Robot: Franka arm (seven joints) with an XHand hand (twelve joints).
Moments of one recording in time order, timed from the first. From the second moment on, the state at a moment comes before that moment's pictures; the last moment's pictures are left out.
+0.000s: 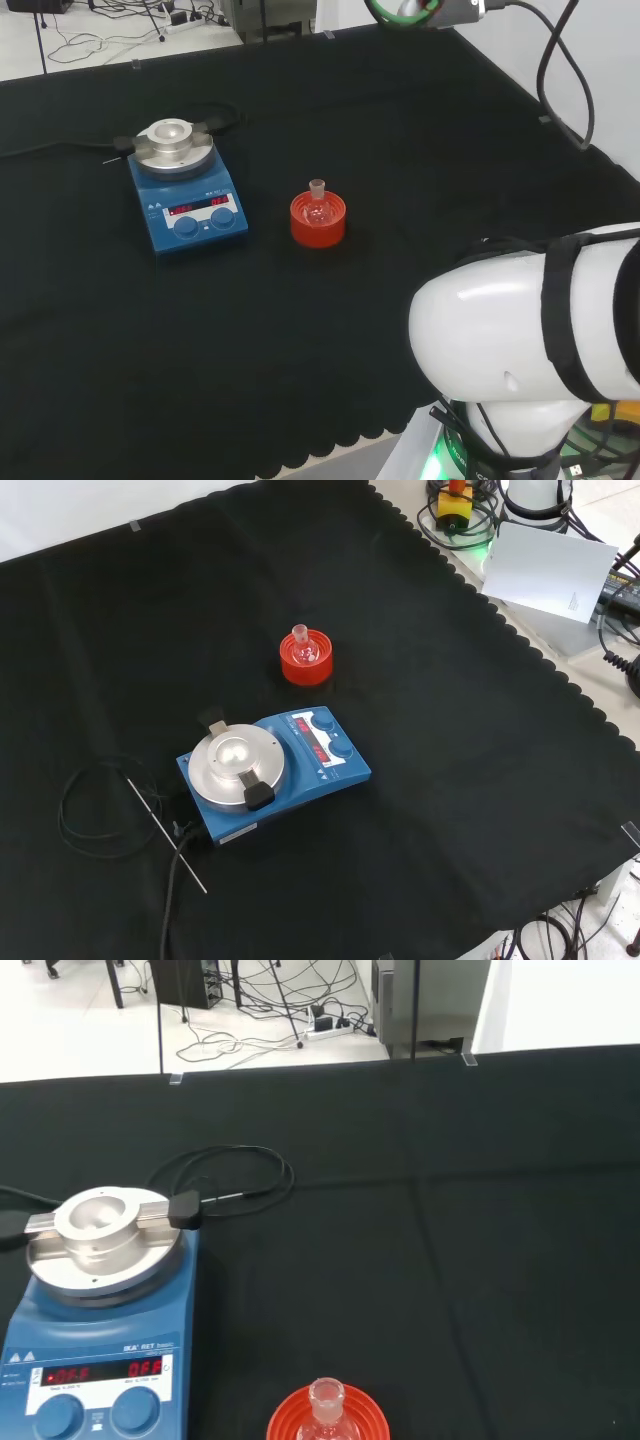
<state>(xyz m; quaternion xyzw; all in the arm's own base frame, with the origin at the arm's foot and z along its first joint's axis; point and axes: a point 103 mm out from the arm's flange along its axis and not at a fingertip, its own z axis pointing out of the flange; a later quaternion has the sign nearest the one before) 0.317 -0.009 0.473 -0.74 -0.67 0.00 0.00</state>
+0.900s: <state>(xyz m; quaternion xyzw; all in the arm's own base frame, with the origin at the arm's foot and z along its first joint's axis) 0.357 -0.053 0.330 -0.75 -0.66 0.01 0.08</state>
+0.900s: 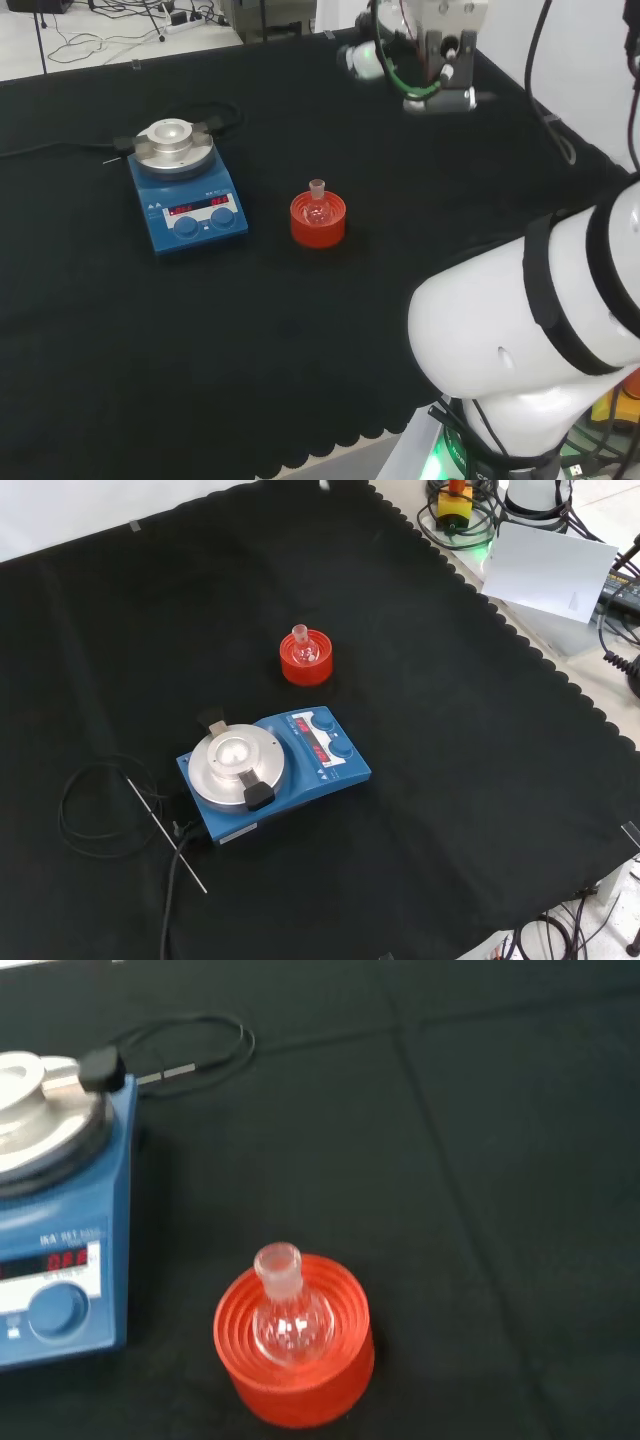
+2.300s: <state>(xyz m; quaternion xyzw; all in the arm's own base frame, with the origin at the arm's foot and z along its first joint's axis) 0.385 -0.029 0.168 -0.72 -0.68 -0.01 0.16</state>
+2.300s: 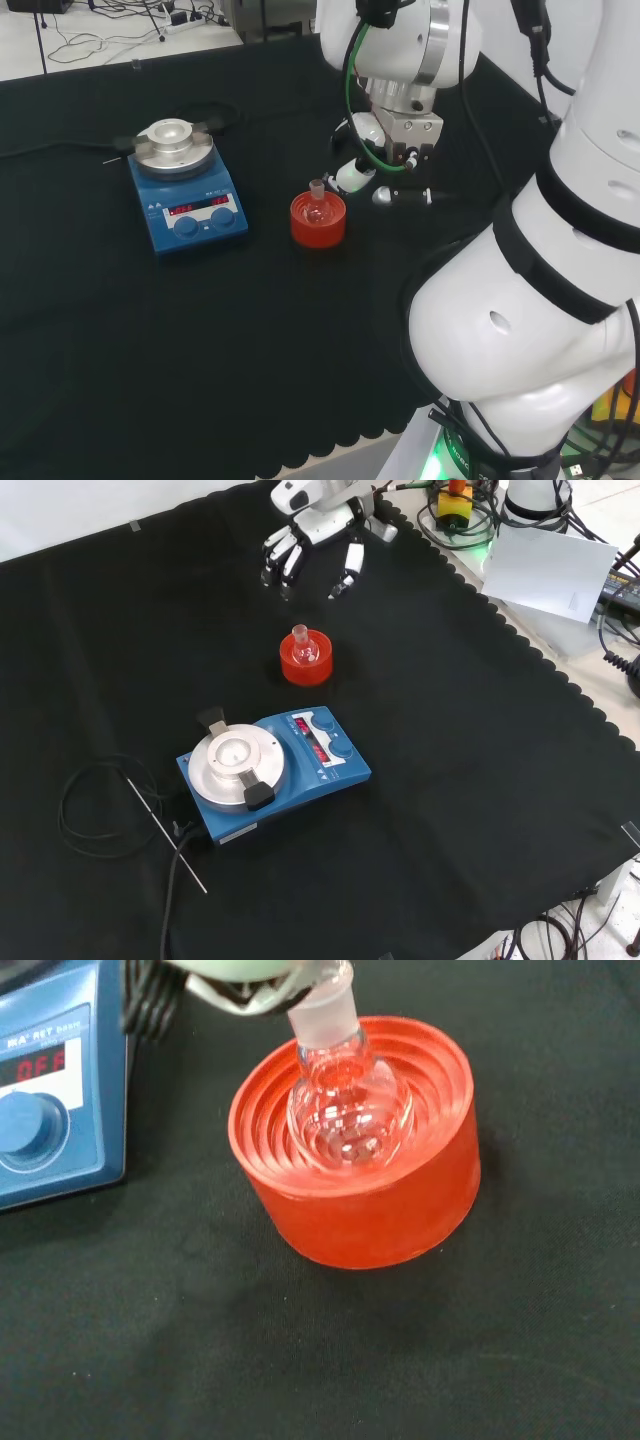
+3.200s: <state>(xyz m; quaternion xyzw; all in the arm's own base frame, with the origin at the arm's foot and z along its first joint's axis) 0.413 -0.024 0.129 -0.72 -0.67 0.00 0.18</state>
